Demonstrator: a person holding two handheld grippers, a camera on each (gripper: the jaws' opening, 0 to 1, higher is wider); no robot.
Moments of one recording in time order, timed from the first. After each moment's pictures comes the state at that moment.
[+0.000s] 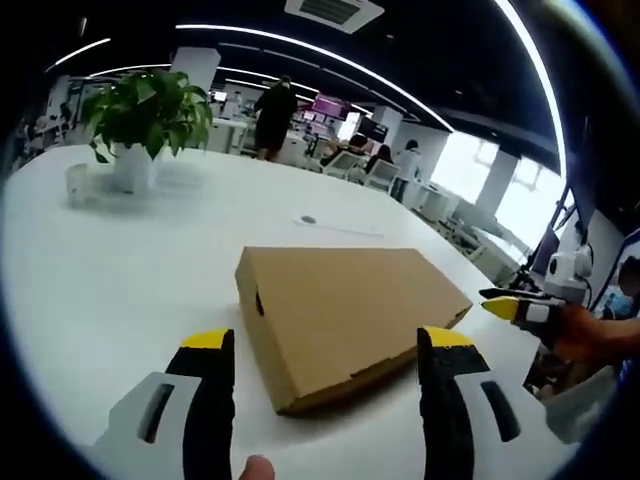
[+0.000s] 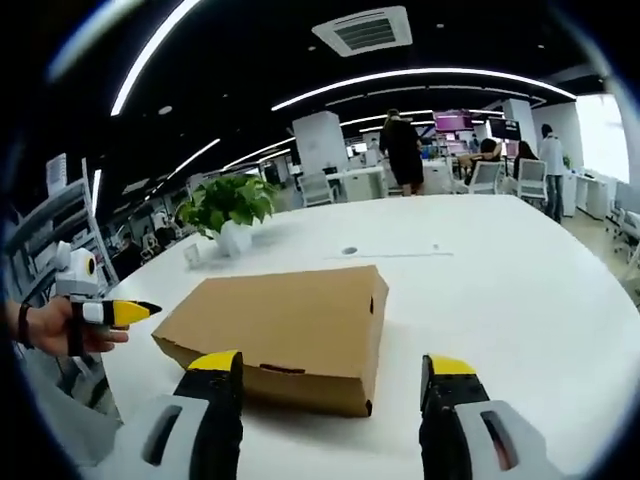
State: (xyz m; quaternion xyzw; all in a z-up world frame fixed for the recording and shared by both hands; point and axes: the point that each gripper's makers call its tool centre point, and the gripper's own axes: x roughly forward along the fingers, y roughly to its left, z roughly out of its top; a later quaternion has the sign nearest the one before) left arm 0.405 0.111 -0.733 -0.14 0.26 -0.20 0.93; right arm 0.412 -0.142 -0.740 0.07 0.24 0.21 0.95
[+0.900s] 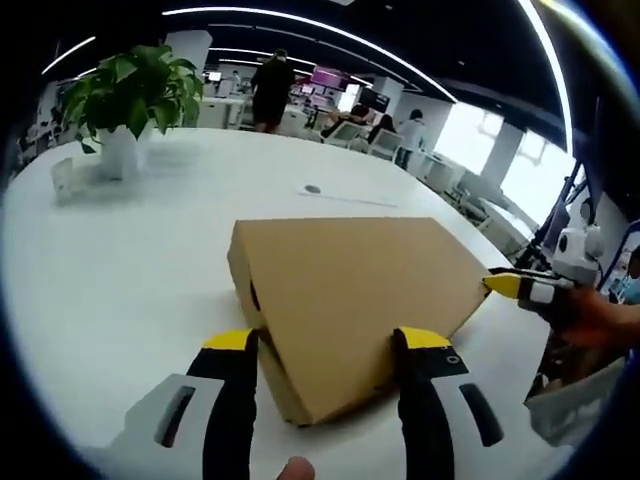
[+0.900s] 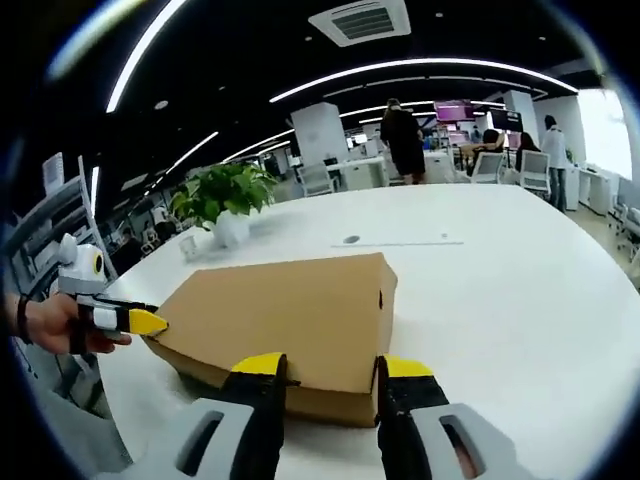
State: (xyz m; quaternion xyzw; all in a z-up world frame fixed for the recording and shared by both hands) left arm 0.420 0.099 -0.766 -0.10 0.32 -0.20 0.92; right arm 0.433 -0.131 -0.763 0.06 0.26 0.21 0.94
